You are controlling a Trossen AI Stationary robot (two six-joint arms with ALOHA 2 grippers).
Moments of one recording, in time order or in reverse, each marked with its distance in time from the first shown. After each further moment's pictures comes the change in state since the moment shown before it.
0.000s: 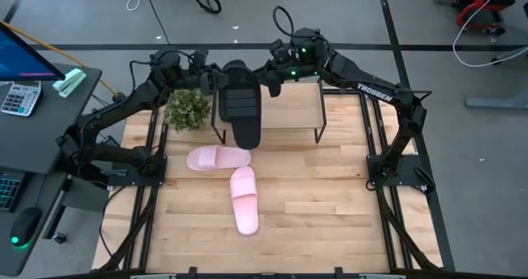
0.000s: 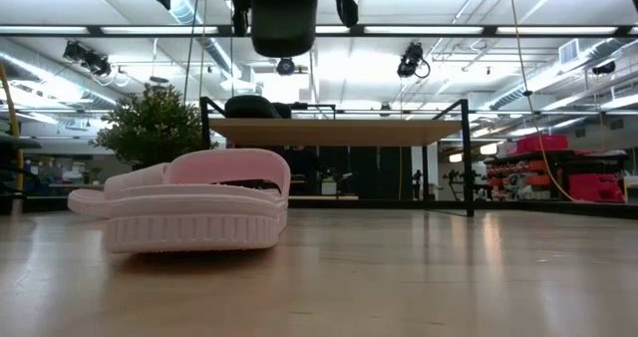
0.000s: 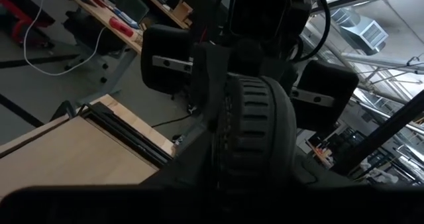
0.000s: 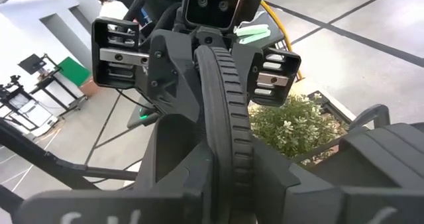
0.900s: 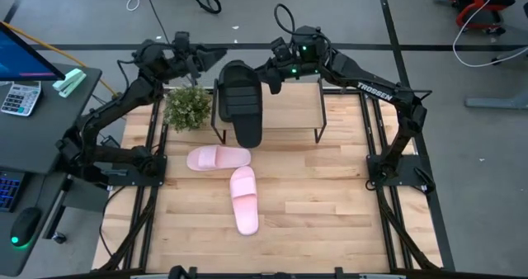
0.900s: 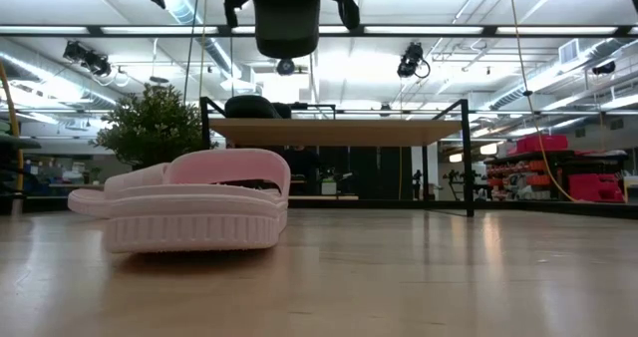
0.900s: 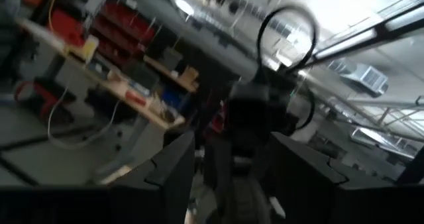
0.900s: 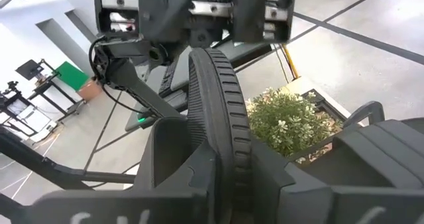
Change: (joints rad) left arm 0.122 -0.009 0.000 0.228 -0.056 -0.041; right arm -0.027 0.001 0.000 -0.001 -0.005 0.021
